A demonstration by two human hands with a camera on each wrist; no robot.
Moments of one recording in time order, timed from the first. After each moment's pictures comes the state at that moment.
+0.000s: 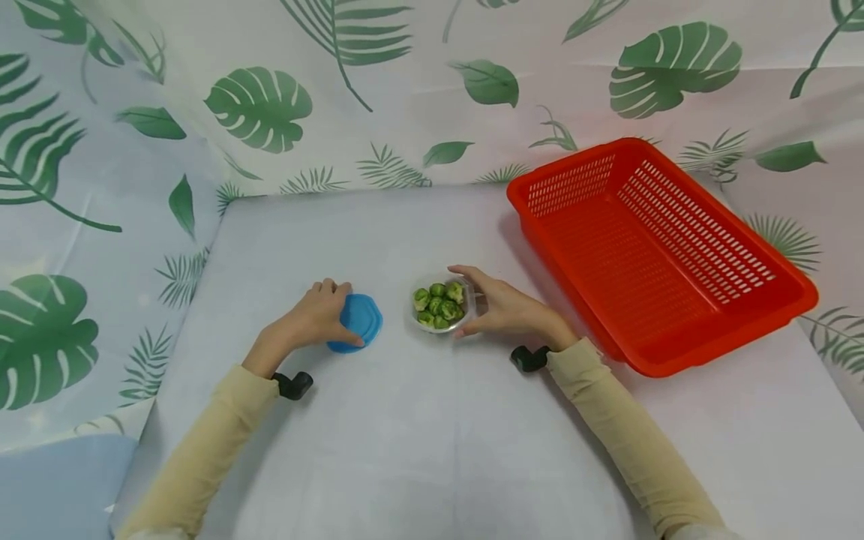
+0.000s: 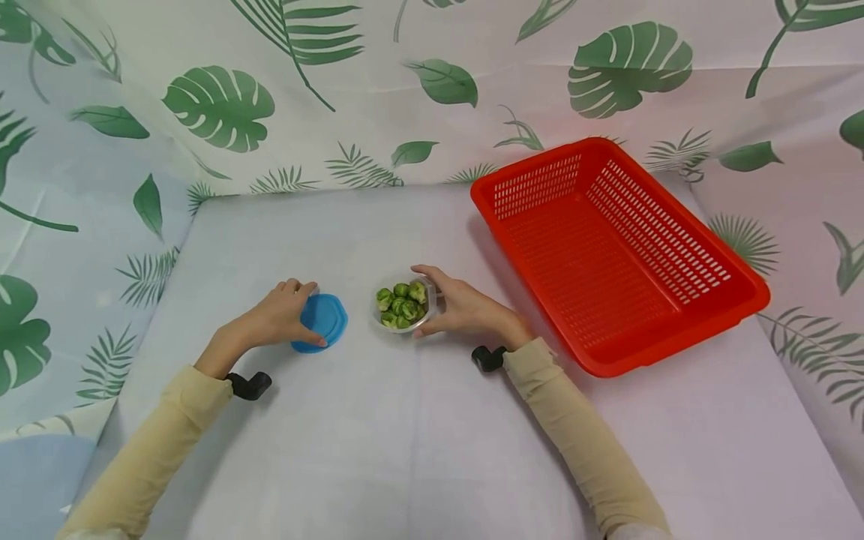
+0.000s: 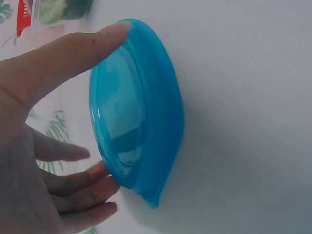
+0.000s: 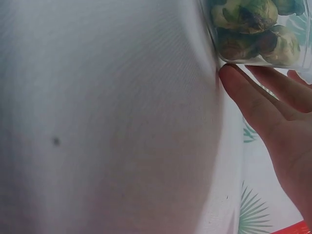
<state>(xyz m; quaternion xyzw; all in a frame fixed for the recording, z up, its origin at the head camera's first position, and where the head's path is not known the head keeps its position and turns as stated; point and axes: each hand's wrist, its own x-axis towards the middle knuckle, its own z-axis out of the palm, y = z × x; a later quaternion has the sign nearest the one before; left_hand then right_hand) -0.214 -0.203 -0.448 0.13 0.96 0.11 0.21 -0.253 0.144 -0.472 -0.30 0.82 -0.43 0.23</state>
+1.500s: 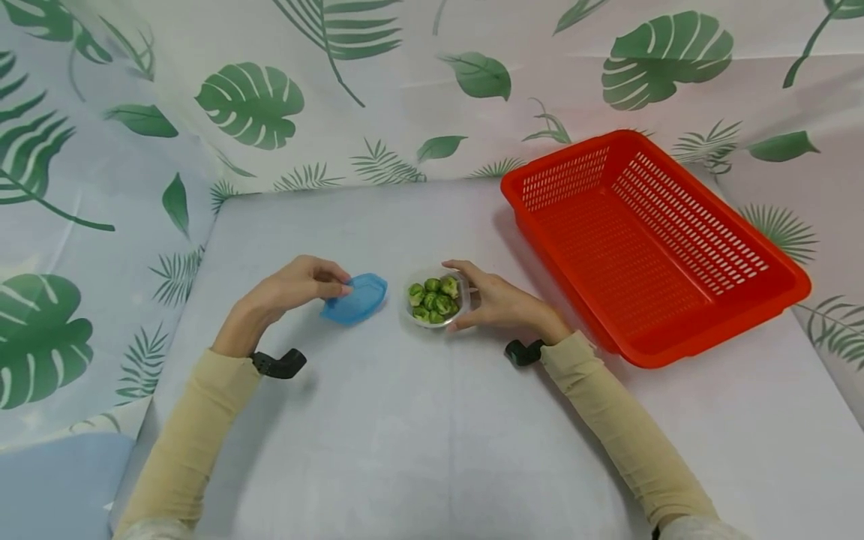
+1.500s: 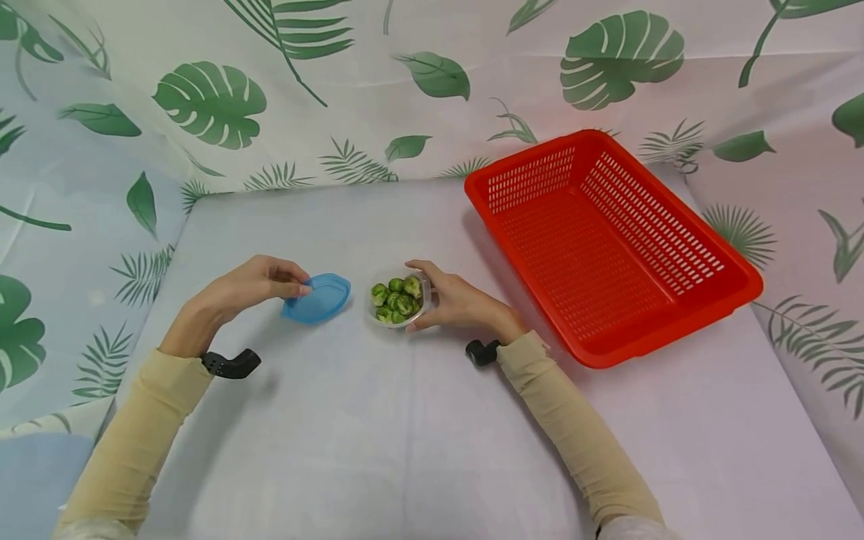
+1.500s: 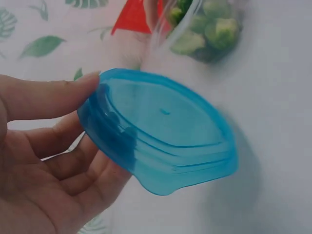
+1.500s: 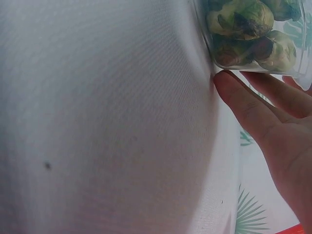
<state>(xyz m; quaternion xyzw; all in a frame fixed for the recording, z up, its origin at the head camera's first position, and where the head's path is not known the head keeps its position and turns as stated) -0.228 -0.214 -0.395 0.05 0.86 0.42 0.27 -0.252 0.144 -0.471 -0.29 0.83 -0.42 0.23</state>
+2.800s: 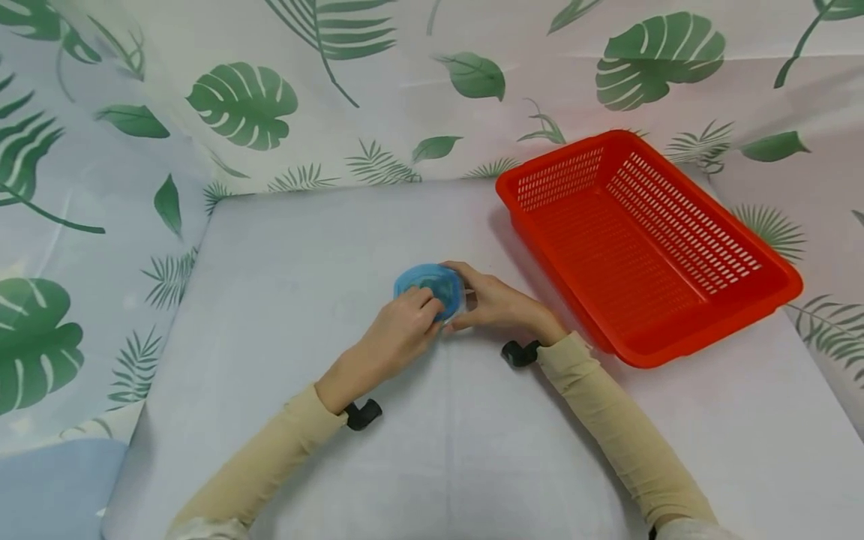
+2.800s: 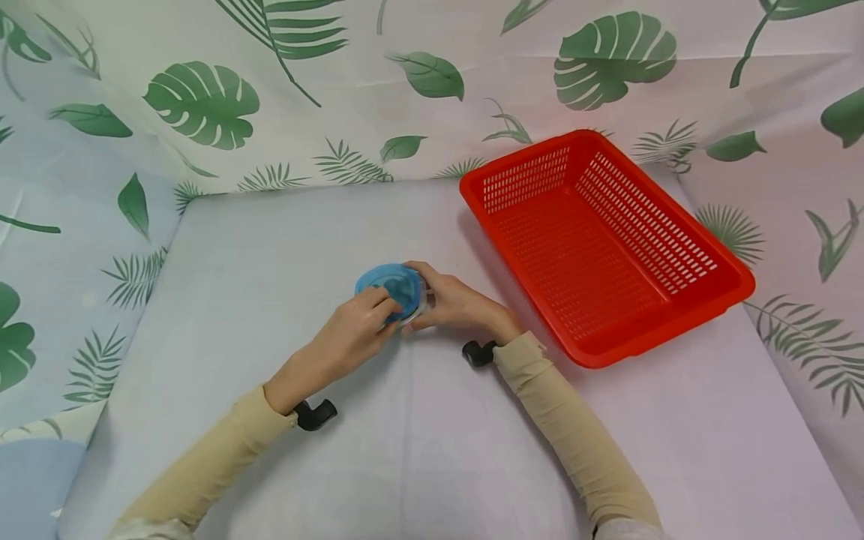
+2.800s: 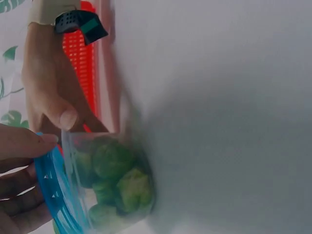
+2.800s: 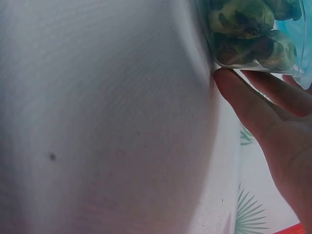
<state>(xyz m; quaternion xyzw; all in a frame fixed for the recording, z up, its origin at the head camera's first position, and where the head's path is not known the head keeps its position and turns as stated) -0.176 -0.070 -0.433 0.37 0.91 0.17 -0.11 -0.253 0.146 -0.472 -0.31 0.80 -0.46 0.25</state>
